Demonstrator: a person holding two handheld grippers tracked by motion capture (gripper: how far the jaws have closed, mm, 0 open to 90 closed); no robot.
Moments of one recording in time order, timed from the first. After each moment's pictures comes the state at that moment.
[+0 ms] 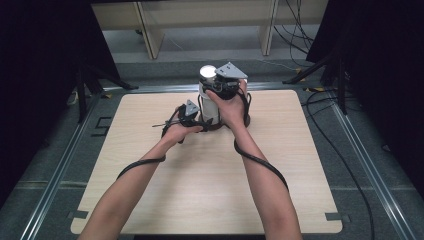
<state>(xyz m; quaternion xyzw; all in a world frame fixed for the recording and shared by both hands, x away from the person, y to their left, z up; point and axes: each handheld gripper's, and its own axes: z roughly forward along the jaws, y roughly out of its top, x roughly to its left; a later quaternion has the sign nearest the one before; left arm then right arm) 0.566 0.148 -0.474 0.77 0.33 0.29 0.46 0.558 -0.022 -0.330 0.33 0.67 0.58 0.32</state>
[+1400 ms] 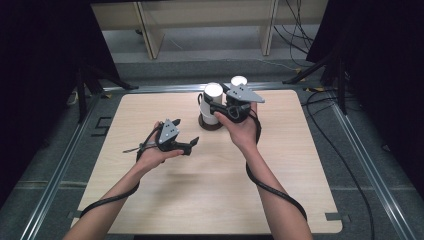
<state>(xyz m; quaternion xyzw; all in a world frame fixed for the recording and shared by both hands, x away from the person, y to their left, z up) 0.451 0.194 -0.448 0.75 0.28 0.30 0.52 0.481 -0.050 -0.340 0.31 0.66 0.63 0.28</state>
